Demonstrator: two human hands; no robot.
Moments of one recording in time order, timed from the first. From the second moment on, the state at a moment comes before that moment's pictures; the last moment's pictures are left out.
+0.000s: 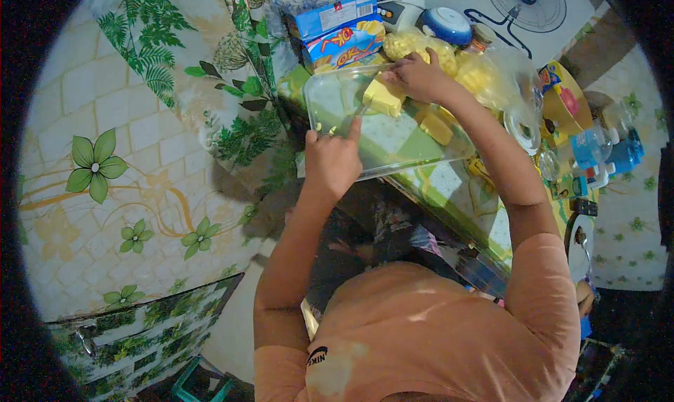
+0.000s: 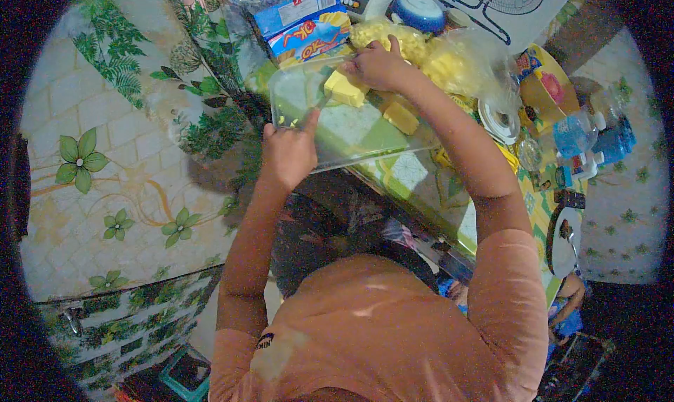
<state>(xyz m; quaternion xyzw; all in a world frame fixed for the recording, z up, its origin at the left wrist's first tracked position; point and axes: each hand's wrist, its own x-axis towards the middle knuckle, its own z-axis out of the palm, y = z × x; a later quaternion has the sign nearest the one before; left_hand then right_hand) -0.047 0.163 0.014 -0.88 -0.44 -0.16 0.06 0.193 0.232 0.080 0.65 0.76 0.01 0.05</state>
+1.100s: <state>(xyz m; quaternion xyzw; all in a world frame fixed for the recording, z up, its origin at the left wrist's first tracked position) -0.052 0.165 0.028 -0.88 -0.45 -0.14 0.00 0.166 0.204 0.066 0.60 0.79 0.14 -0.03</state>
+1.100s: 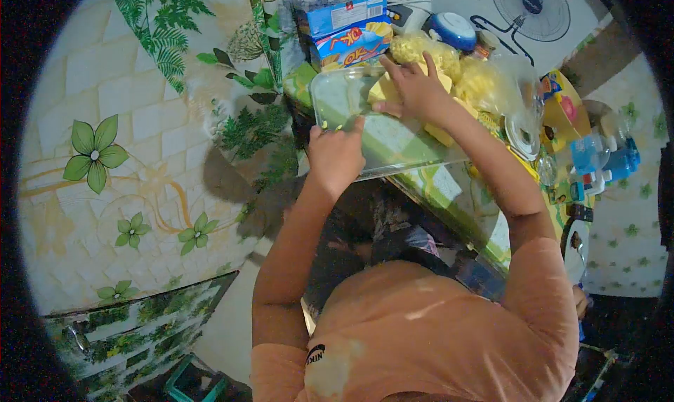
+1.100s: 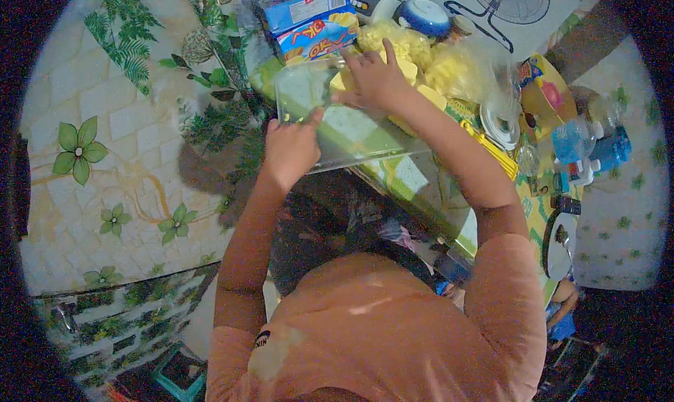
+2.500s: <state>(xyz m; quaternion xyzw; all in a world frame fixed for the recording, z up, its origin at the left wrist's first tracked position) -0.080 0.130 0.020 -0.82 -0.51 -0.23 -0.12 0.142 0.175 0.066 0.53 0.85 0.05 -0.05</state>
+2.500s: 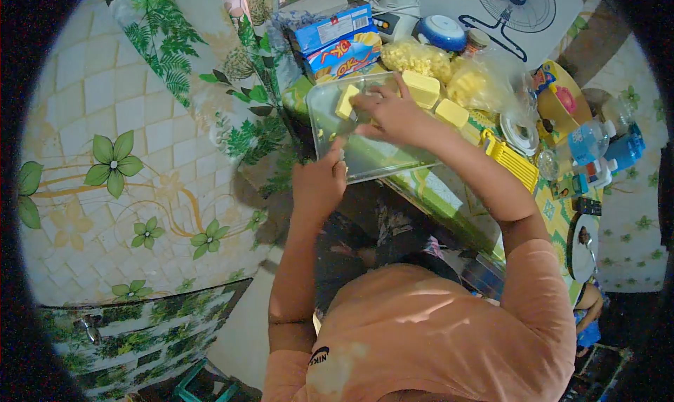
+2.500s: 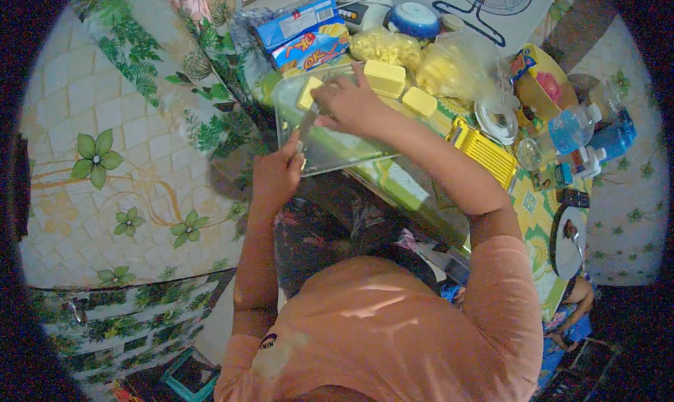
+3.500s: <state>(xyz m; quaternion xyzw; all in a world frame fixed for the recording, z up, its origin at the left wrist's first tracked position) -0.060 0.088 0.042 -0.83 -0.49 -0.26 -0.05 0.177 0.143 0.065 0.61 0.78 0.06 -0.12</state>
